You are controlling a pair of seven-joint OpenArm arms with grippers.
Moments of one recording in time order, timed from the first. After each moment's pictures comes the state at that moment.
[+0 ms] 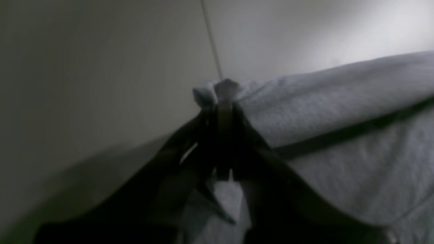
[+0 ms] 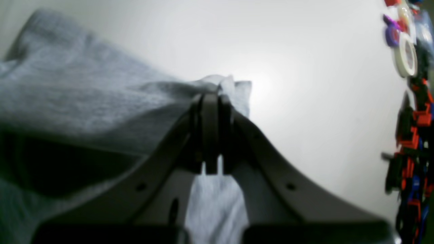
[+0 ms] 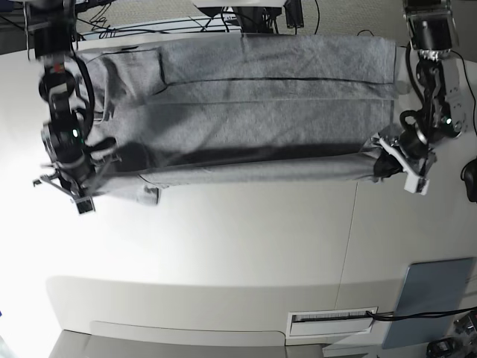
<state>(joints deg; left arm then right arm) 2.9 -23.5 -15.2 80.1 -34.7 -31.9 38.5 -1.1 31.3 -2.0 98.4 1.2 3.2 -48.0</state>
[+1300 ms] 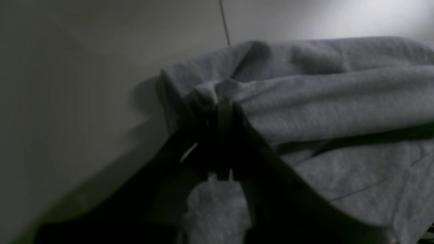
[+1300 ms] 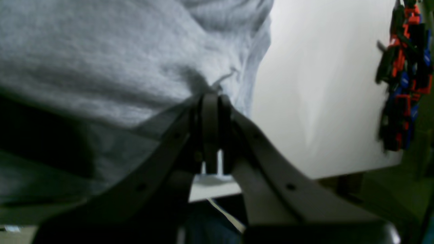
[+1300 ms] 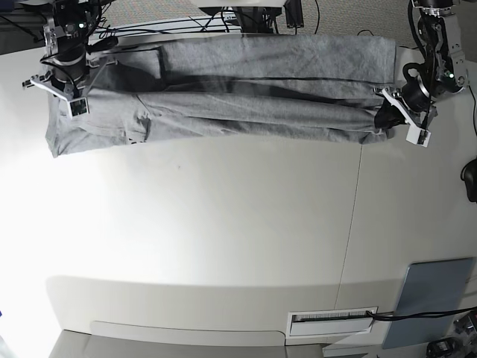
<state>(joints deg) 17.2 -23.5 -18.8 84.7 -36.5 -34.8 38.5 -39.0 27.1 8.8 121.9 -9.1 -2.7 -52.7</state>
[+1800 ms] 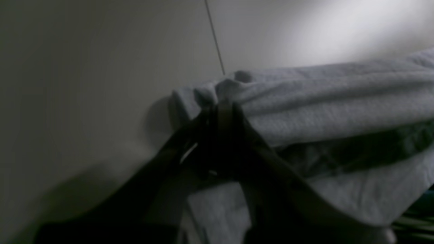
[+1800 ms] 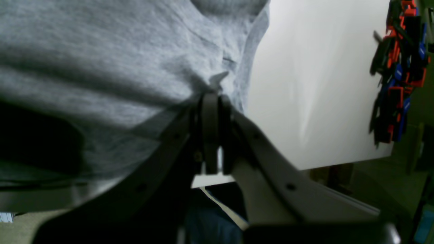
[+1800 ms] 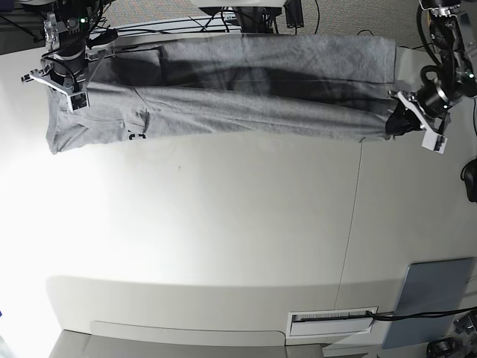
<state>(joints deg) 17.3 -23.8 -27.5 90.7 -45.6 -38.7 51.8 -40.0 27.1 8.8 122.0 -10.1 -2.7 -54.5</state>
